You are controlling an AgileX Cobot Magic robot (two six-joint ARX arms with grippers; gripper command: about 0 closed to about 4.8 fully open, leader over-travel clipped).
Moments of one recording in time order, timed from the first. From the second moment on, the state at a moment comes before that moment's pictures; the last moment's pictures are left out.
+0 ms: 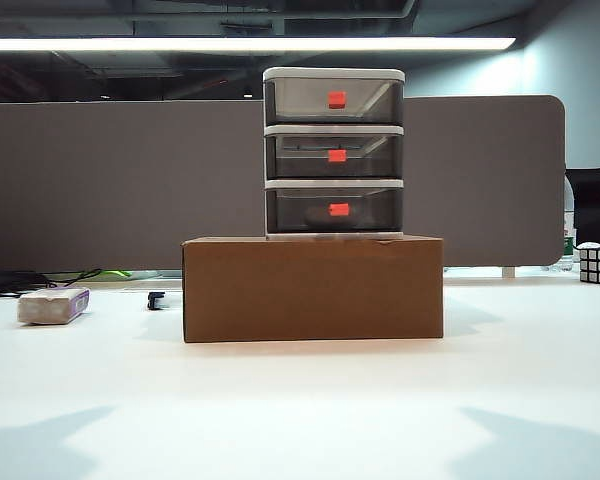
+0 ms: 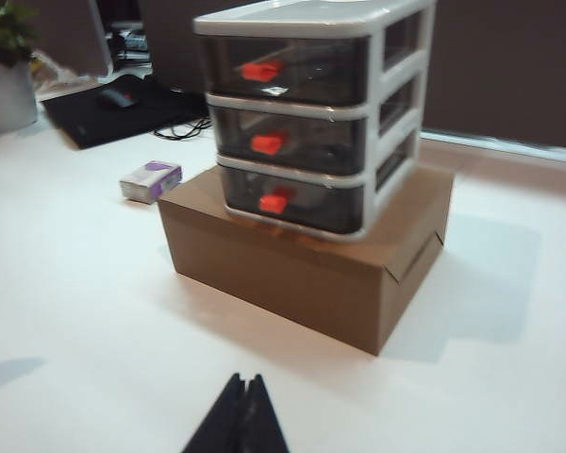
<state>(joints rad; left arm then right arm) -0.76 0.00 0.19 -0.26 -0.19 -0.03 0.28 0.03 0.25 -0.31 -0.31 0.02</state>
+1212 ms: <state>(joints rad) -0.10 0.00 0.00 -0.02 0.11 0.06 0.15 0.00 0.01 -0.11 -0.14 -0.05</state>
